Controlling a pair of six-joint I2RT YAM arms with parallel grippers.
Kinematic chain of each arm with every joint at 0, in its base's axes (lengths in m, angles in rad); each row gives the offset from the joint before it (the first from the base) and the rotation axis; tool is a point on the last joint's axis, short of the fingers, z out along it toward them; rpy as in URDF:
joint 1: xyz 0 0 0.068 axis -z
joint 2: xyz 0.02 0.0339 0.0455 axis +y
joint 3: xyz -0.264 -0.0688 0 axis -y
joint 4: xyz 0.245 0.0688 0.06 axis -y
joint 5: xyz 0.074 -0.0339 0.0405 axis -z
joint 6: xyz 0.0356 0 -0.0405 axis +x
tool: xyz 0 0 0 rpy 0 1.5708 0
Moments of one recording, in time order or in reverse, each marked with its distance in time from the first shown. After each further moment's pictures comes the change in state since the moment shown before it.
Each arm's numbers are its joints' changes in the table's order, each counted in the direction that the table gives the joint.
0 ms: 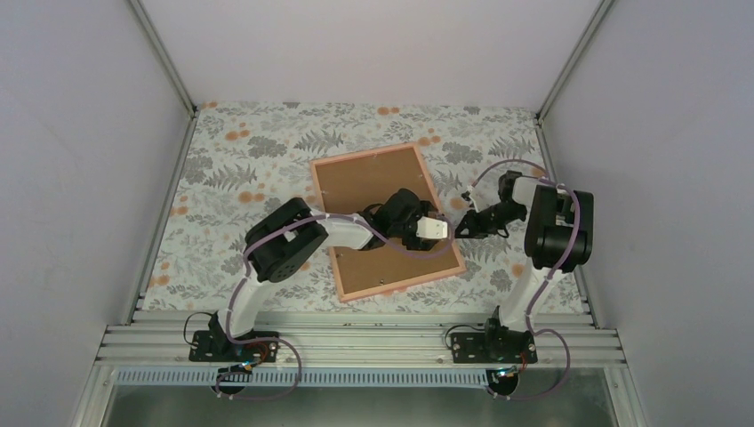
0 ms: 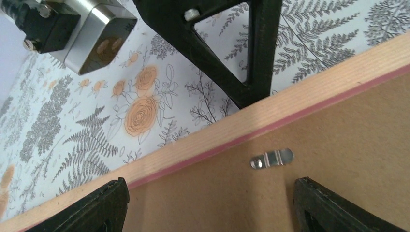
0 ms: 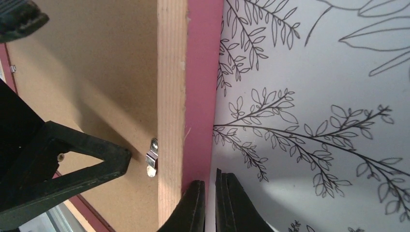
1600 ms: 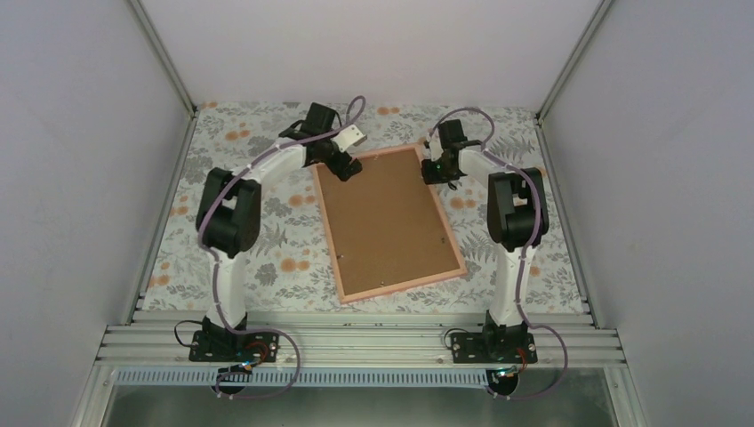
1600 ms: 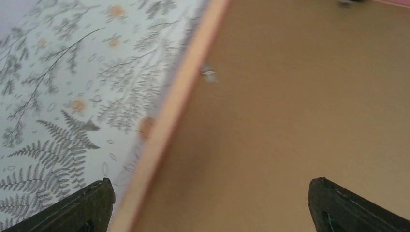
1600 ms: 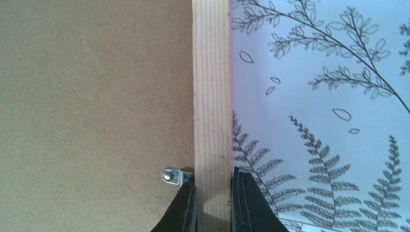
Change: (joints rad) left arm -0.546 -0.016 0.443 -0.769 0.031 -0.298; right arm -0.358 0.224 0.445 0.362 0.486 0.553
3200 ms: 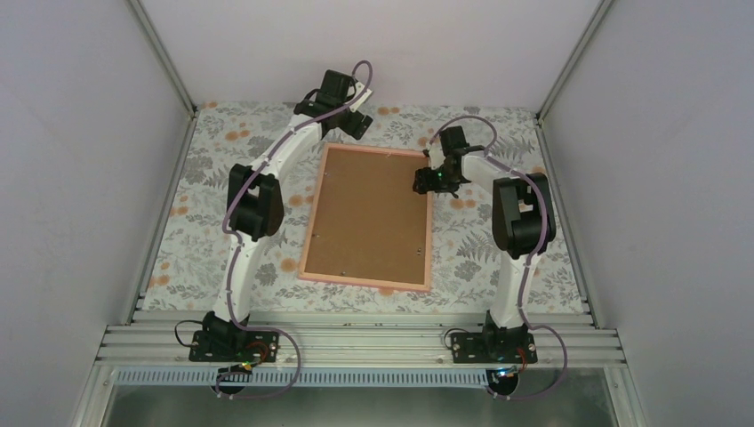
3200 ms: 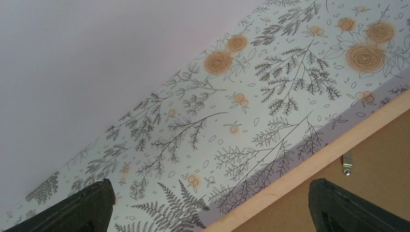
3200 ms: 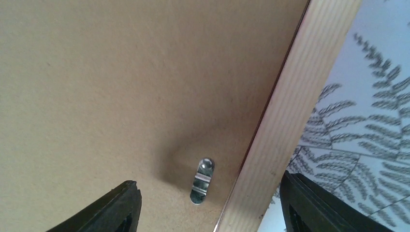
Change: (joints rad) left arm 0.013 0.236 0.537 -0.097 -0.230 -0.118; right arm 0.004 -0.084 -0.087 -0.041 -0.100 0.005
